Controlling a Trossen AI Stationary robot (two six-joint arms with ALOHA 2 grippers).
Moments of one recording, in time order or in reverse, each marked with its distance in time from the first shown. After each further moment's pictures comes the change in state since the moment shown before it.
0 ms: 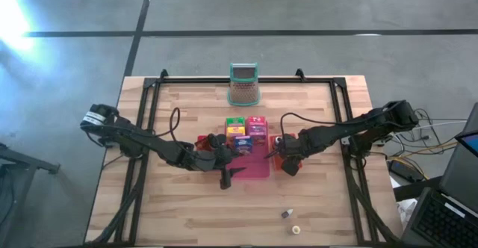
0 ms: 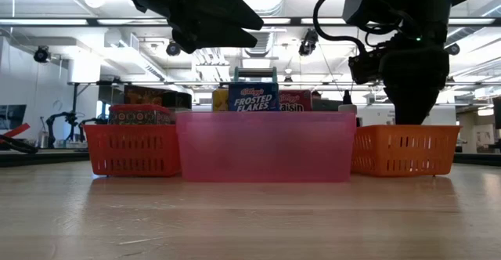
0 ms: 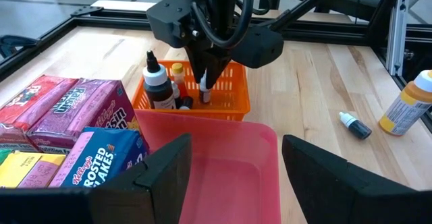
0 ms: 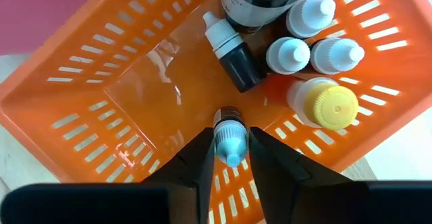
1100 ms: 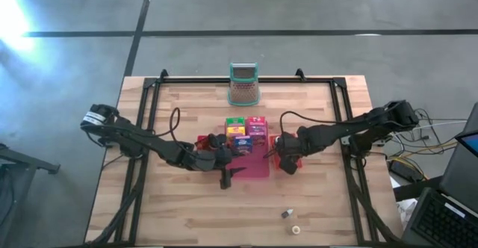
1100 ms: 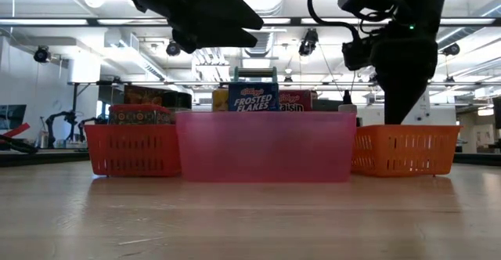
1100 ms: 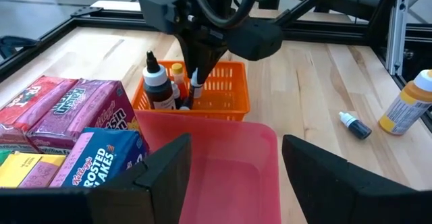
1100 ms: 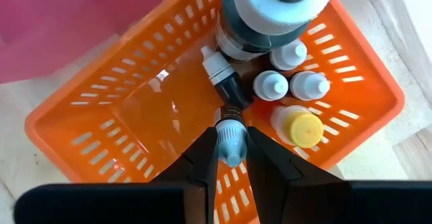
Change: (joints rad) left arm 0.000 0.000 0.000 0.000 0.001 0.003; right arm 0.005 -0.003 0.063 -0.049 0.066 -0.023
